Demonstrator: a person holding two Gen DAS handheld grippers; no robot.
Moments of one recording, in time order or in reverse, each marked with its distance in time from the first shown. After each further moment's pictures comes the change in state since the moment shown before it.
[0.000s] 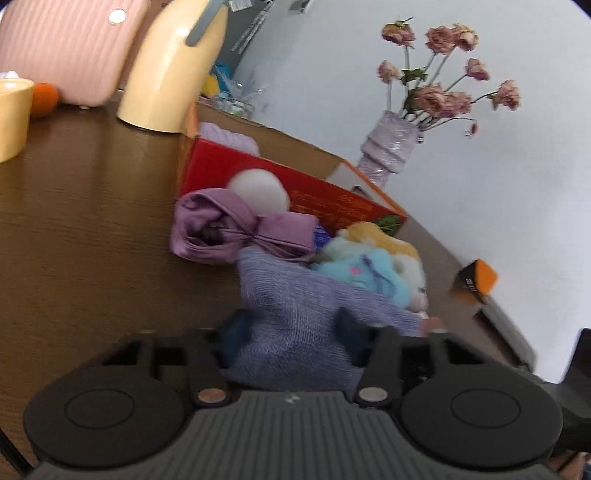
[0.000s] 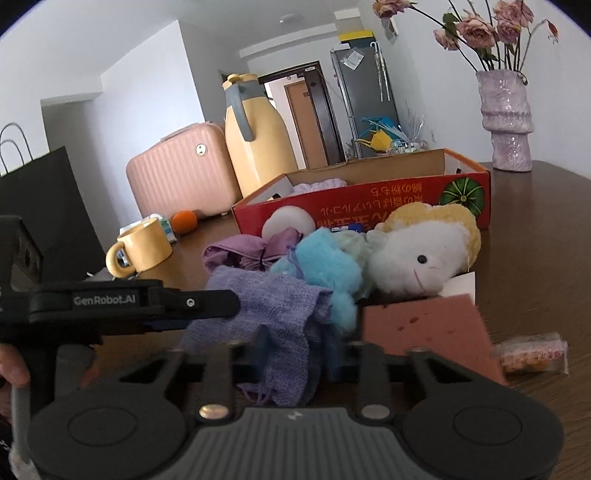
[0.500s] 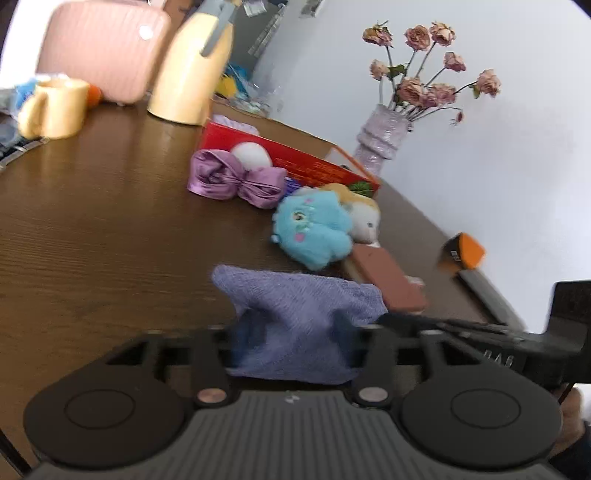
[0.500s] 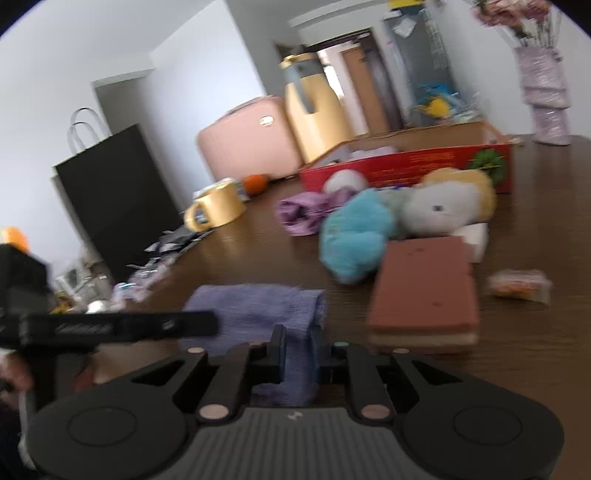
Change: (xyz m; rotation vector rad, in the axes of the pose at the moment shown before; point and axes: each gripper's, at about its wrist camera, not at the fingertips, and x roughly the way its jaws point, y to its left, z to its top) left arm -0.099 -0.049 -0.067 -0.074 0.011 -0.003; right arm -0.082 -0.012 -0.021 -0.010 0.111 0.199
